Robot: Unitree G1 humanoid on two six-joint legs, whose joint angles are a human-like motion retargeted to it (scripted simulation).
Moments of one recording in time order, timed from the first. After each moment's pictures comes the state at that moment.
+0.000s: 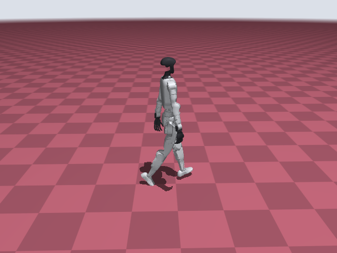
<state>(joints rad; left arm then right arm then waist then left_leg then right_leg) 0.25 0.02 0.50 1.63 0.24 -0.13 -0.26 -0.08 -0.26 -0.38 1.59 -0.87 -0.09 0.14 0.07 -0.10 -0.10 -0.37 -0.07 0.55 0.10 0.02 0.26 0.17 -0.02 -0.32 0.20 0.31 0.03</state>
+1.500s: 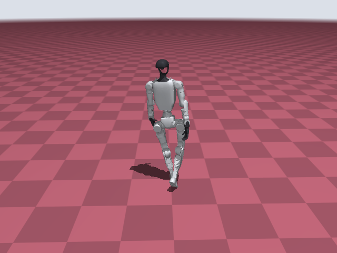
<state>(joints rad) -0.04 0.08 0.35 1.38 0.17 -0.23 -0.21 0.15 -0.17 -0.38 1.63 -0.96 -0.05 0.16 -0.06 0.08 -0.10 -0.12 -0.03 0.31 0.13 -0.16 0.26 -0.19 0.12 -0.21 0.74 0.26 -0.04</state>
